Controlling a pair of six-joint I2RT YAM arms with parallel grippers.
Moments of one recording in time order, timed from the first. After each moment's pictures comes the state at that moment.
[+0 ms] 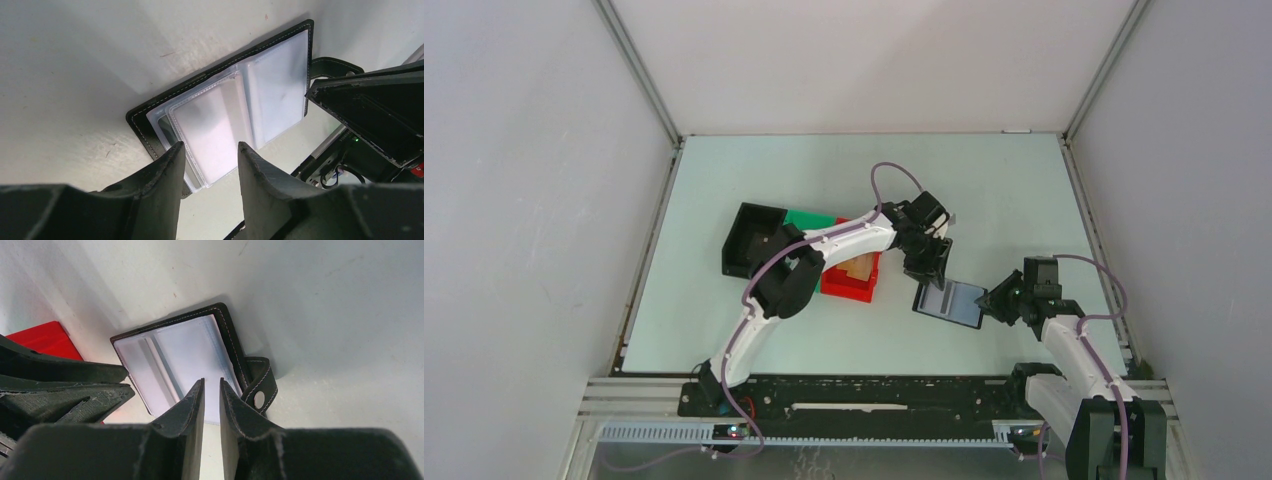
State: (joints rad) left arm -0.90 2.29 1.87 -0.66 0.39 -0.50; right arm -0.04 0.91 0.36 -0.40 -0.21 0.84
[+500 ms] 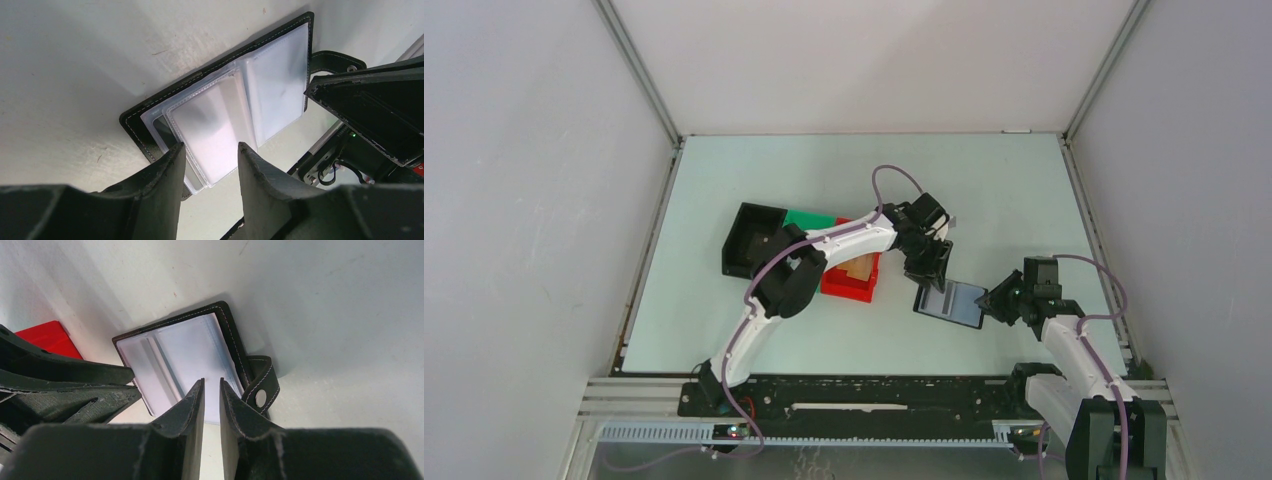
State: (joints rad) left arm -0.90 2.31 1.87 -0.66 0.42 -0.50; right arm -0.04 0.91 0.36 -0.40 -0.21 0.84
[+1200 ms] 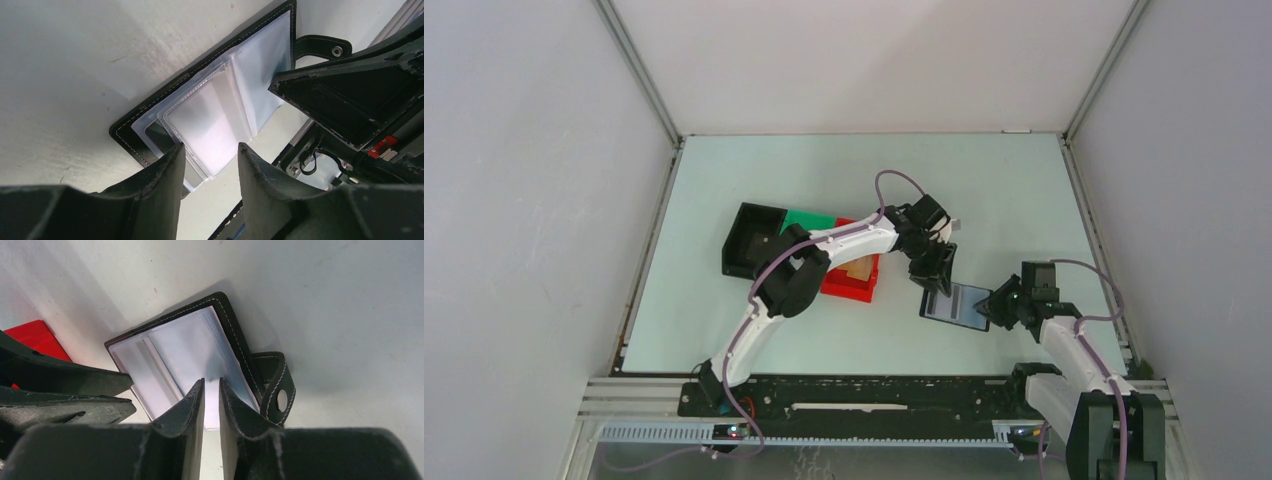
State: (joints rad) left arm -0.91 2.33 1.87 -0.62 0.53 -0.52; right arm -0.04 0.93 0.32 -0.38 -0.21 0.85
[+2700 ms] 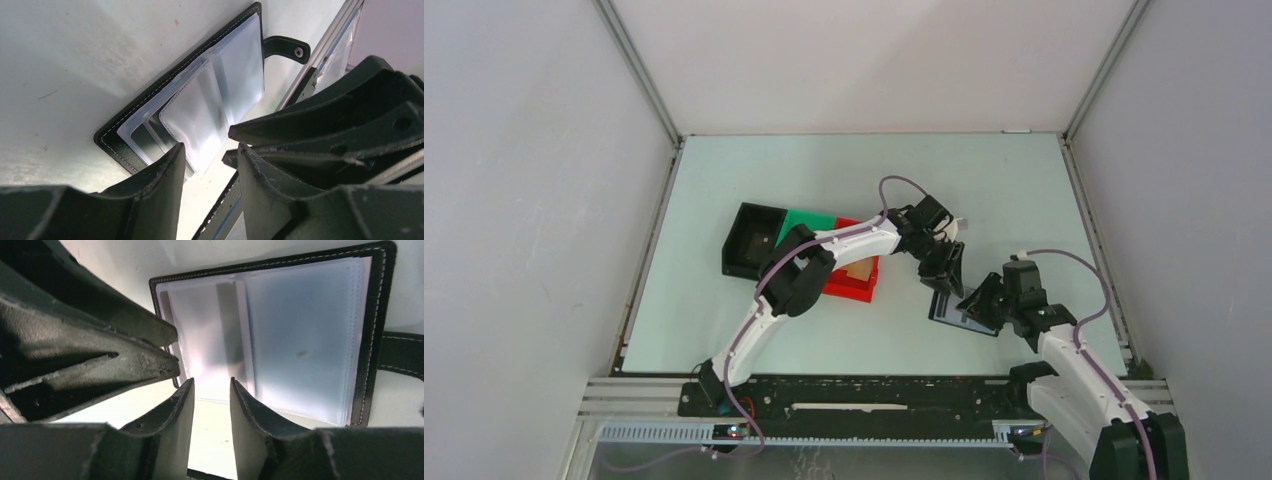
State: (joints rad) left arm -0.91 2.37 1.88 -0.50 0.68 -0.61; right arm 0.16 0.82 0.33 -0.41 -0.20 0.82
